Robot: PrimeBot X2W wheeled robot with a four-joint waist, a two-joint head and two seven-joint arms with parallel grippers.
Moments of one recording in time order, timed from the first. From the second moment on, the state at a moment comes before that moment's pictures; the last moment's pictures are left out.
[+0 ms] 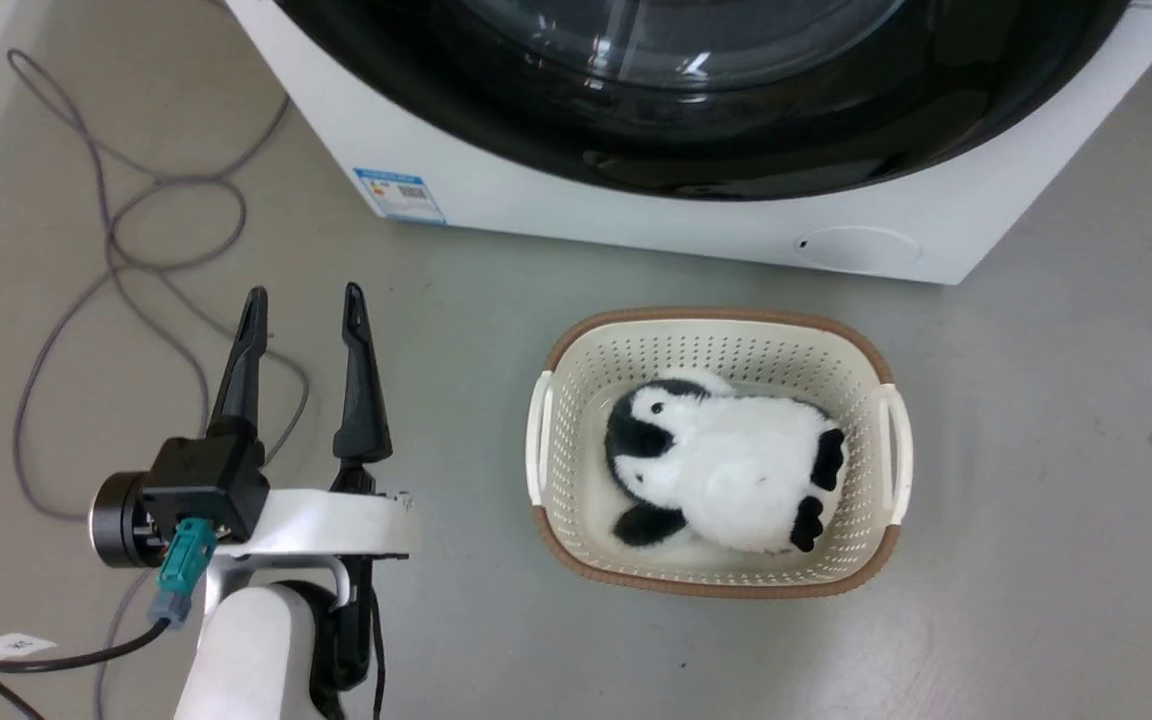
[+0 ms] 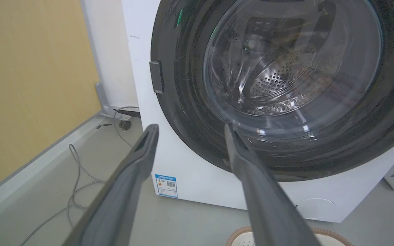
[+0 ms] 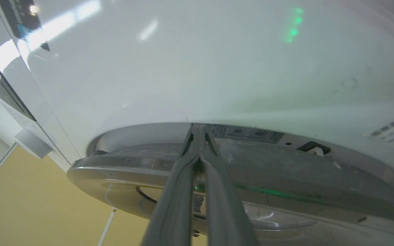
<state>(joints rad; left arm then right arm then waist) -0.25 0.05 -0.08 0.00 -0.14 0.12 -0.23 -1.14 -0.29 0.01 0.75 1.41 0.13 0.18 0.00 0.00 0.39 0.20</state>
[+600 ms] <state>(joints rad) -0.27 0.05 -0.09 0.01 -0.16 0.13 -0.26 -1.18 -0.35 0.12 0.77 1.52 0.13 0.38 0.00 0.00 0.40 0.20</state>
